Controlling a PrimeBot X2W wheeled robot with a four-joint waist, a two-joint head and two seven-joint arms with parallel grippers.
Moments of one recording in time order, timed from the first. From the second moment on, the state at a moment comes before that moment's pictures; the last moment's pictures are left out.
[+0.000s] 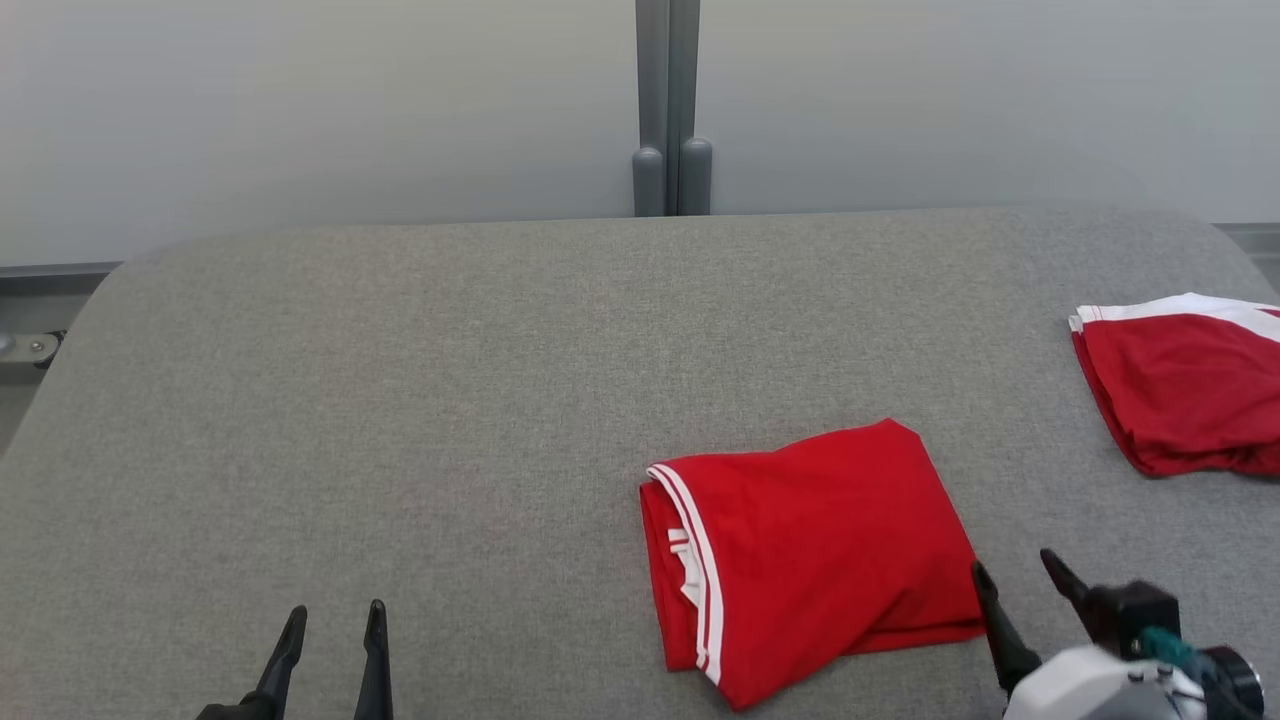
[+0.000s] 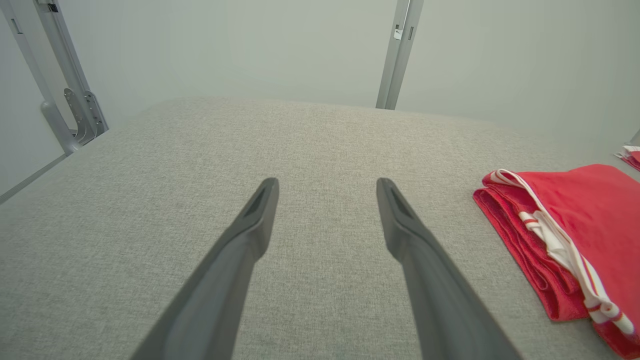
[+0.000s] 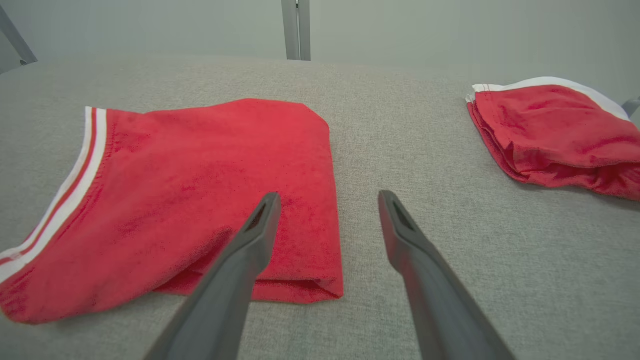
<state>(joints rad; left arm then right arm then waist) 0.17 0.05 0.00 0.19 -0.18 -0.13 -0.26 0.06 -0.18 0.09 0.32 0.15 0.13 -0.21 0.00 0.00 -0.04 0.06</state>
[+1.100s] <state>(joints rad) 0.15 0.05 -0.01 0.17 -0.21 -0.12 -0.26 -0.44 -0.29 0.48 0.64 0.74 0.13 0.30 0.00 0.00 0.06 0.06</state>
